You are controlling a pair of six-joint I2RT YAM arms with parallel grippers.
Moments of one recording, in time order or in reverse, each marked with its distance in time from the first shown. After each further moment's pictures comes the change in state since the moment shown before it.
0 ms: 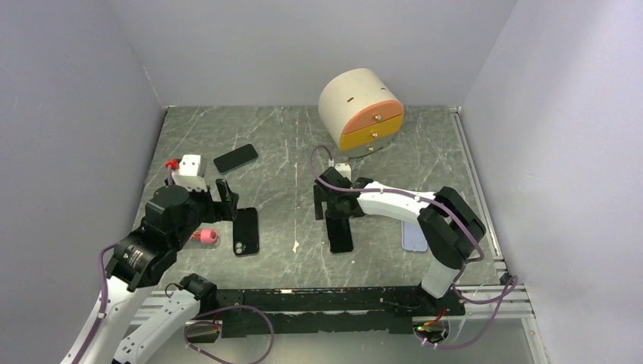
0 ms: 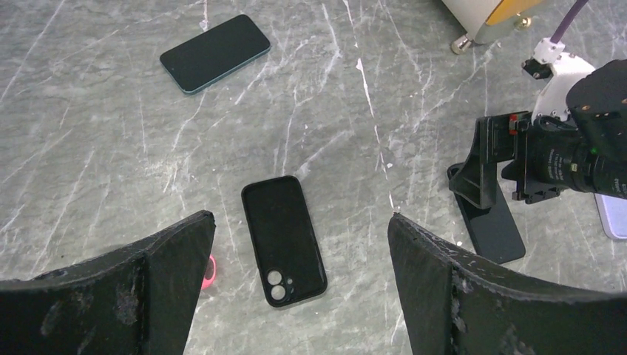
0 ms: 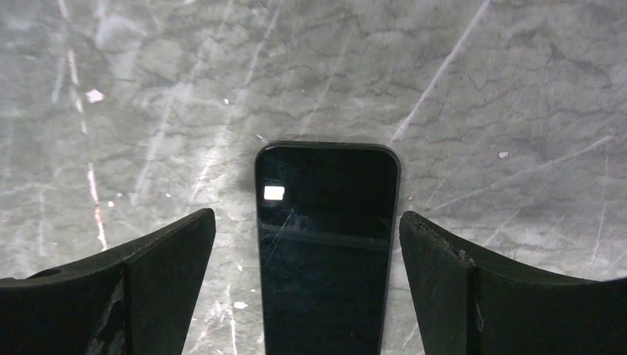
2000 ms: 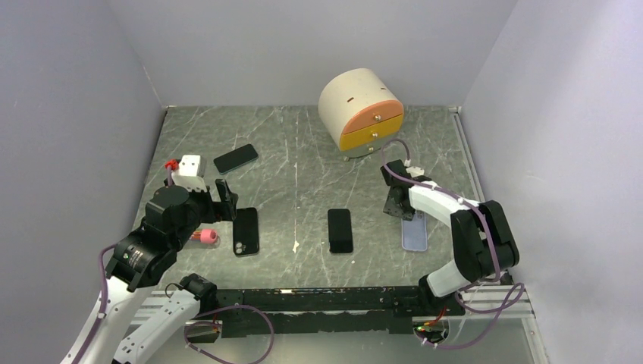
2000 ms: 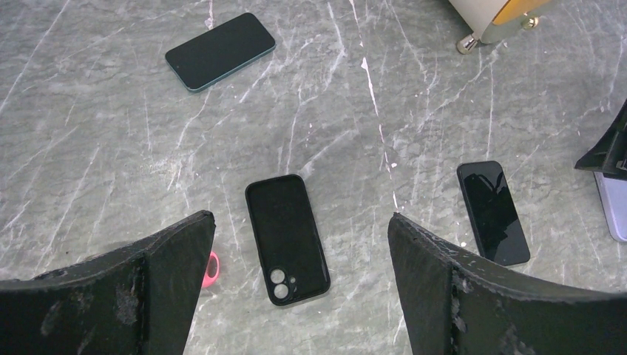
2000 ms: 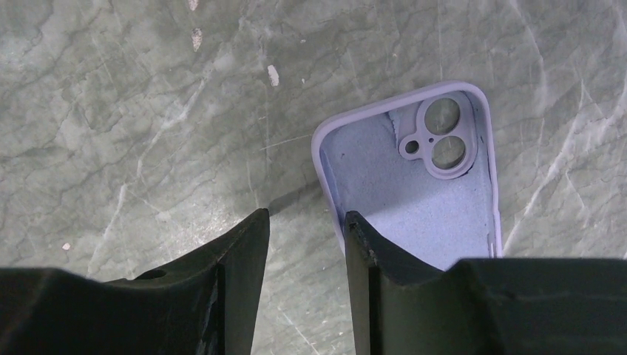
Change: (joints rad) left arm 0.000 -0.004 0.000 -0.008 -0.017 -0.002; right arm -0.486 -0.195 -0.258 -0.094 0.115 0.004
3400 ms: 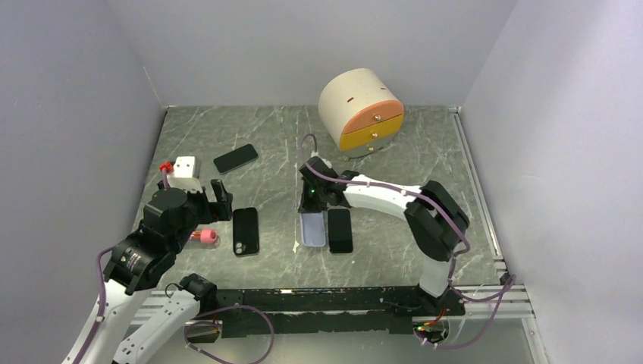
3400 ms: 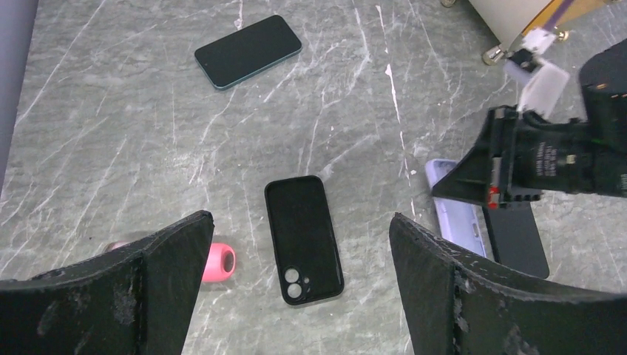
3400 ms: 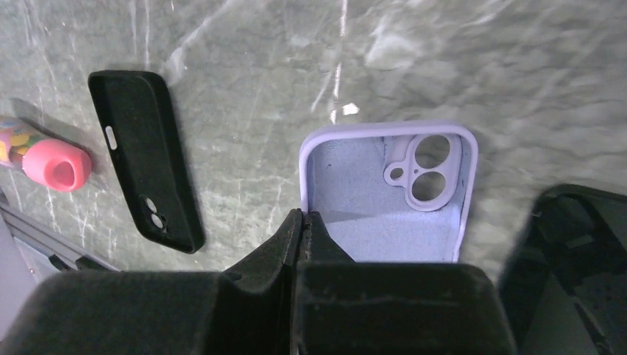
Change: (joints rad) left arm 0.000 -0.017 0.000 -0.019 -0.069 -0.010; right arm 0.511 0.299 0.419 0.195 -0.385 0.195
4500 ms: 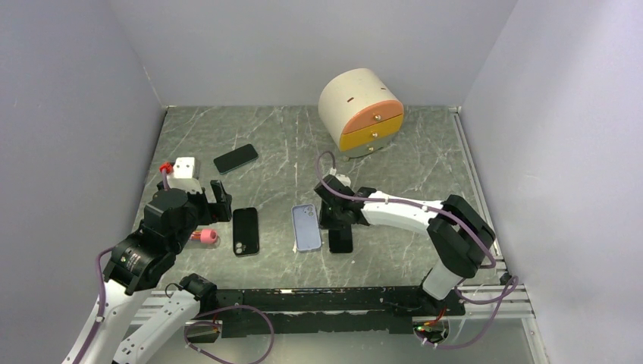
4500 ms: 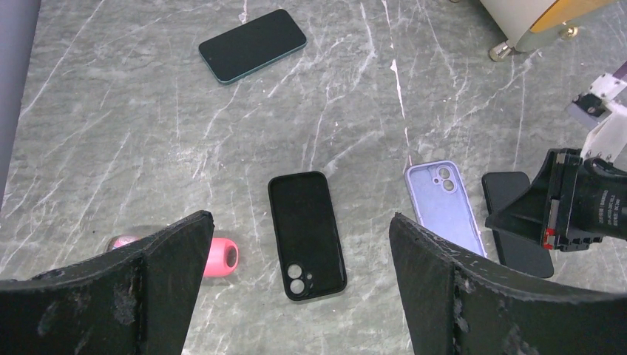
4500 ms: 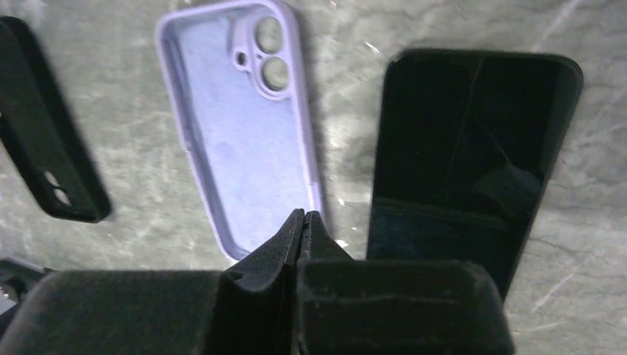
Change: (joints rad) left arm 0.000 -0.001 0.000 -0.019 -0.009 -0.007; right arm 0.042 -0.174 -0.231 -0.025 0.096 0.042
